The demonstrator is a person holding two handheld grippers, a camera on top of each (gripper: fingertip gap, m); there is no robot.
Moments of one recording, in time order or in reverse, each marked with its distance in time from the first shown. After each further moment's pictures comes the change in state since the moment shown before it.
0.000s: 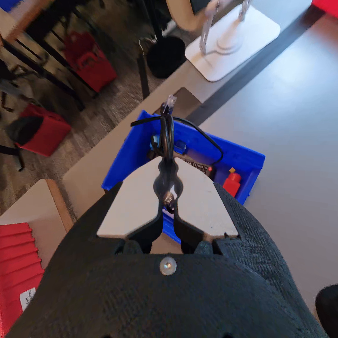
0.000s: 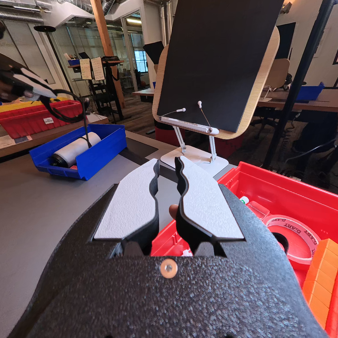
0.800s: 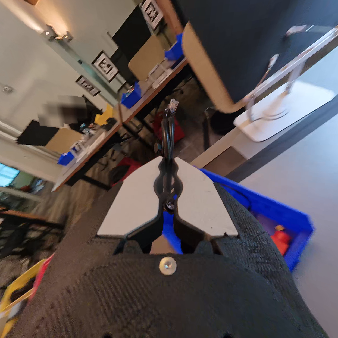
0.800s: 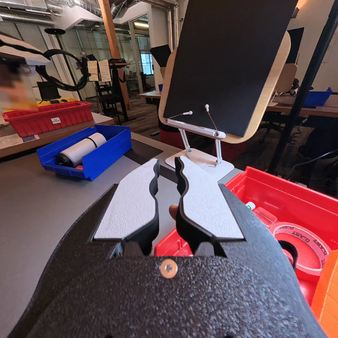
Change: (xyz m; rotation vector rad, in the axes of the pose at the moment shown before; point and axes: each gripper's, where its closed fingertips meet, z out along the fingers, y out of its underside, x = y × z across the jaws) left arm -0.003 -0.079 -0.057 0.330 -0.366 0.146; right arm -0.011 -0.002 0.002 0.014 -0.032 -0.013
